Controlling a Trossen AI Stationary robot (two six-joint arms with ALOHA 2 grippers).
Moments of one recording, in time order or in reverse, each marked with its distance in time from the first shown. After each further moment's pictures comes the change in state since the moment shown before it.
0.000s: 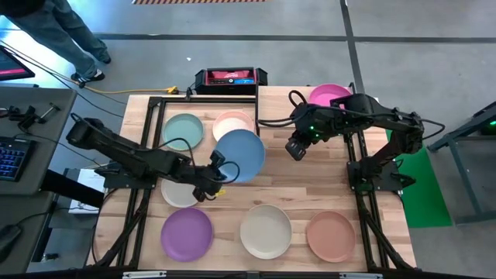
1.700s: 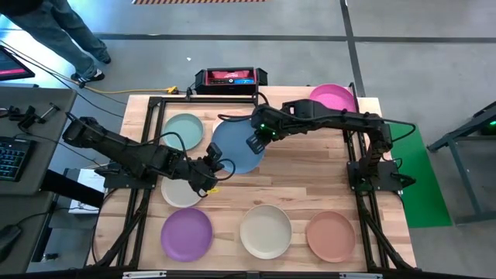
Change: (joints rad) left arm 0.005 -0.051 0.087 -0.120 -0.133 0.217; right arm -0.111 0.270 -0.001 0.253 0.006 0.007
